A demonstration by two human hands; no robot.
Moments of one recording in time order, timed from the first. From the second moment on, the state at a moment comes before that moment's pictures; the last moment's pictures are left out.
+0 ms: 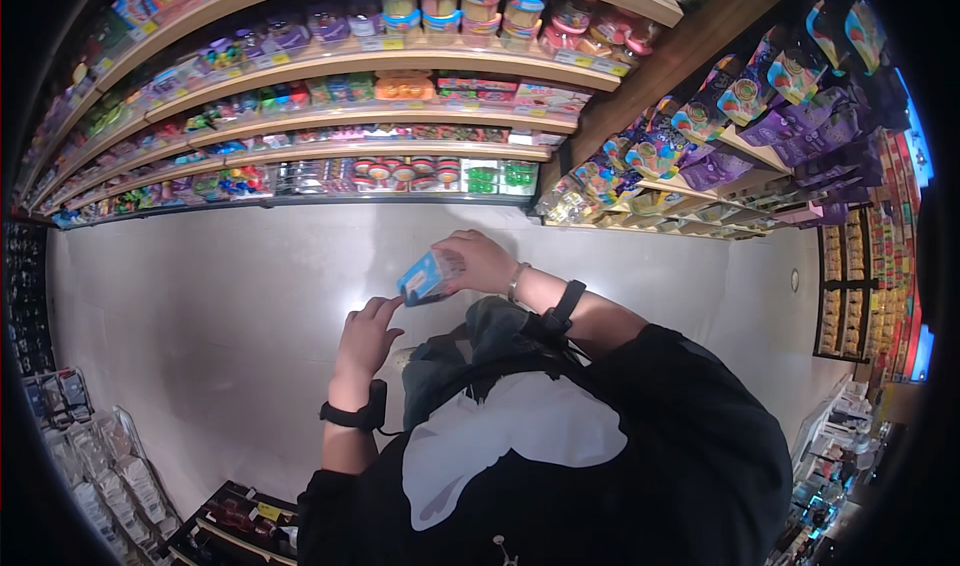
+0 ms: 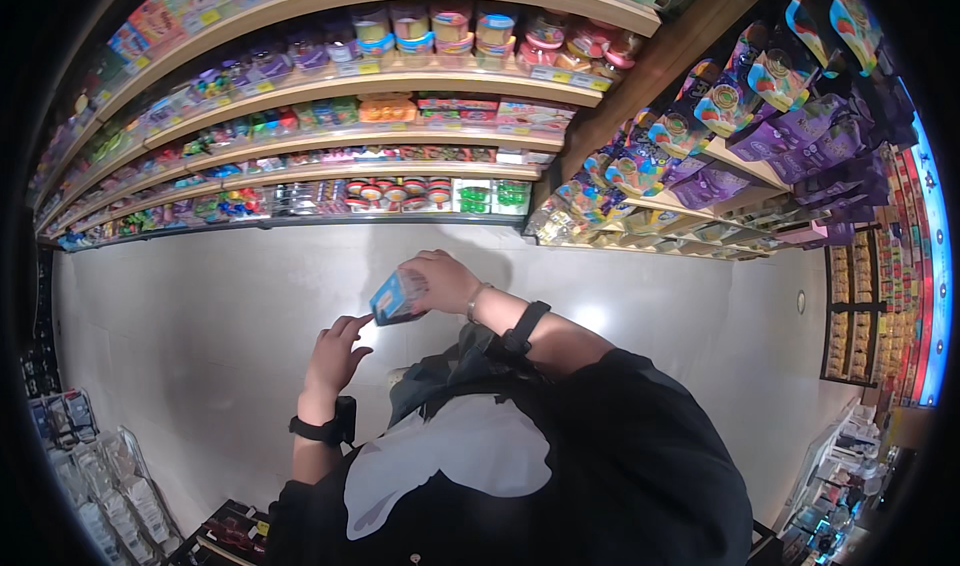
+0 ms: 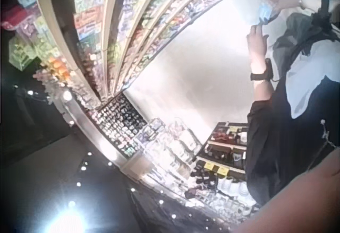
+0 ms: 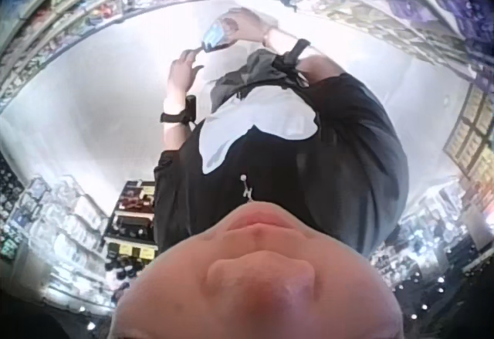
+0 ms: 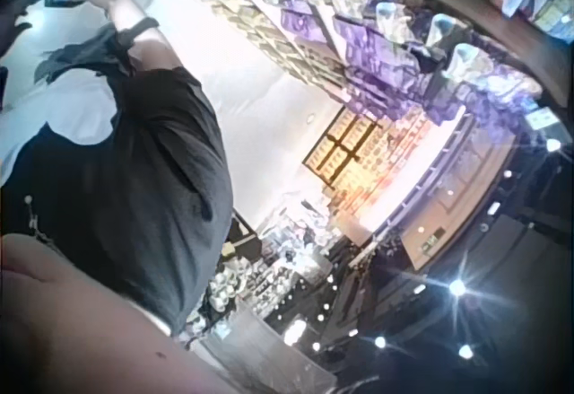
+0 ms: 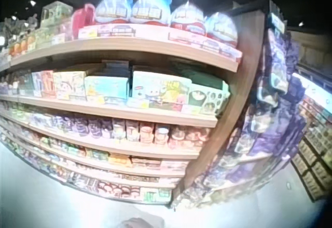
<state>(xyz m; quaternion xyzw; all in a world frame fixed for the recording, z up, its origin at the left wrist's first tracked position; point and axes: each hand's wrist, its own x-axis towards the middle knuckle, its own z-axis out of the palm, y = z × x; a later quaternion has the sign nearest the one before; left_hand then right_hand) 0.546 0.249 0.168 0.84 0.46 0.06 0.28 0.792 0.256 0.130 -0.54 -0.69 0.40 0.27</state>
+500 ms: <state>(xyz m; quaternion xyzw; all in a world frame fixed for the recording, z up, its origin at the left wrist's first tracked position) 0.730 0.270 -0.023 0.79 0.40 0.06 0.46 1.009 0.339 -0.084 -0.73 -0.67 -0.02 0.08</state>
